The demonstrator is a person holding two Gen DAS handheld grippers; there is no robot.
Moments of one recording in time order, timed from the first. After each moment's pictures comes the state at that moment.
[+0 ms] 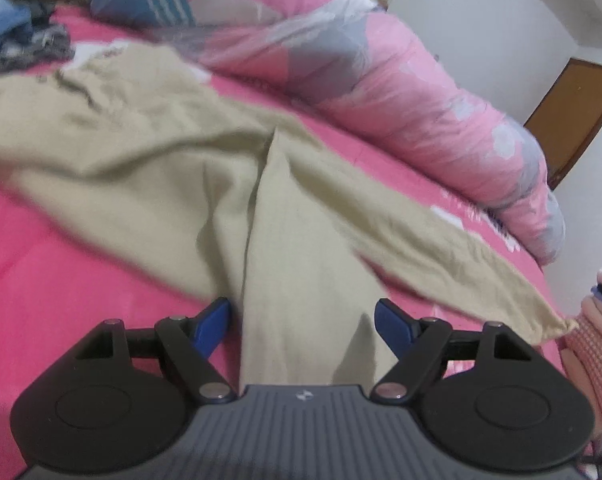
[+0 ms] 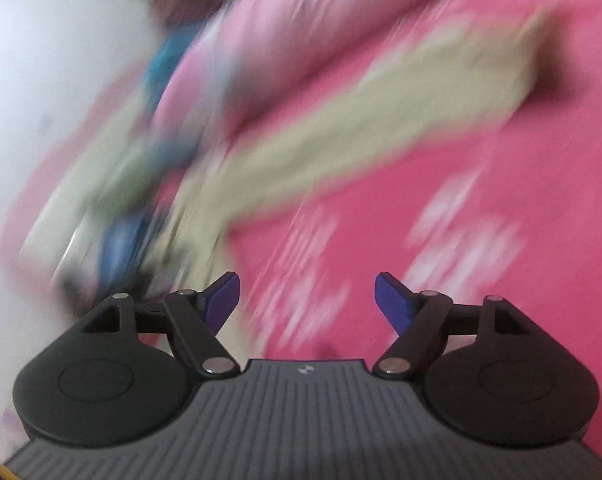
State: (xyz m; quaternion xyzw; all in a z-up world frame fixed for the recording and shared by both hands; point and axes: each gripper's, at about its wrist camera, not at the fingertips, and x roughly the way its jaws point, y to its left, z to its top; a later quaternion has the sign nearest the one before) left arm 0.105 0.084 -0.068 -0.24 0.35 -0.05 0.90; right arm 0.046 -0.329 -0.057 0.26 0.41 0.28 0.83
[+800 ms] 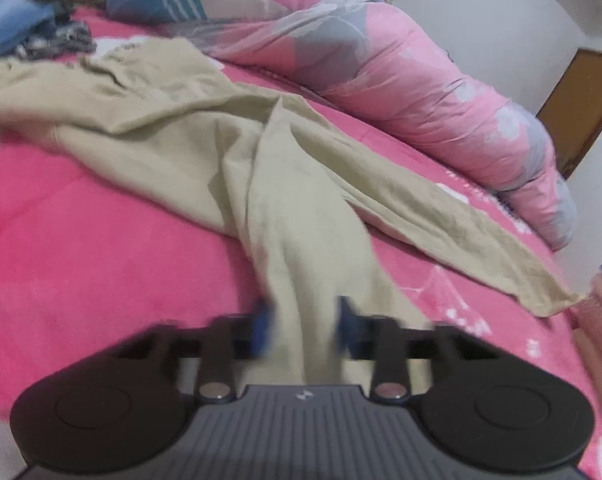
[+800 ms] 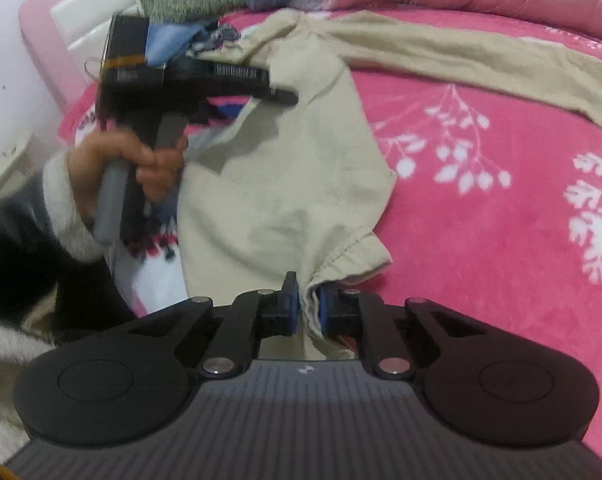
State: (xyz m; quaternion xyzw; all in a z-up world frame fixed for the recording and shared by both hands) left arm 0.064 0.064 -0.070 -0.23 0.35 -0.03 0.91; right arm -0.042 -0.210 -0.047 -0.02 0.41 0.33 0.85
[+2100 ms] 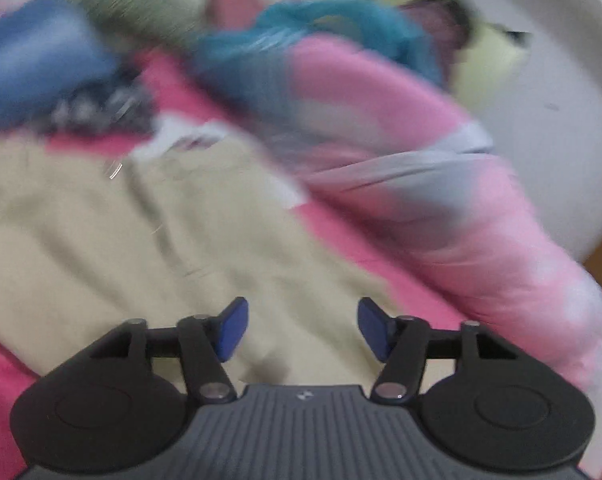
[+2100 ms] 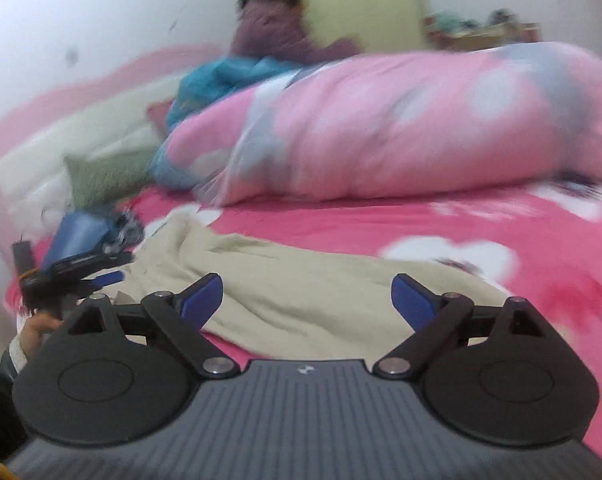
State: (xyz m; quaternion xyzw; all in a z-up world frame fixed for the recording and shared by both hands) left arm 0.188 0.158 -0.033 -0.34 0.25 0.13 0.90; right arm 0.196 -0.277 0.079 0.03 0.28 0.27 0.92
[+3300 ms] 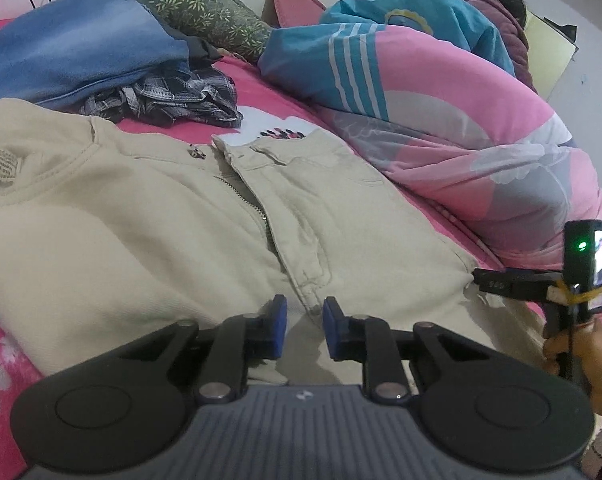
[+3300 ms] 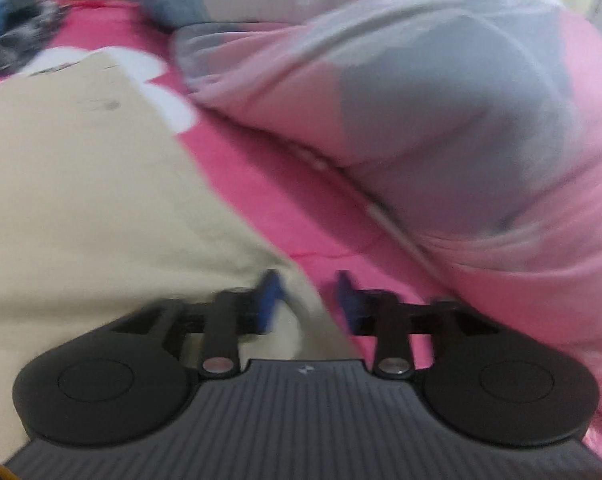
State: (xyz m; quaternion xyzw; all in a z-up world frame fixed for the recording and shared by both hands) left arm 0.190 0.181 -0.071 -0.29 0.26 0.22 0.89; right arm 0.427 0.044 -0.068 -0.28 0.26 0.22 0.90
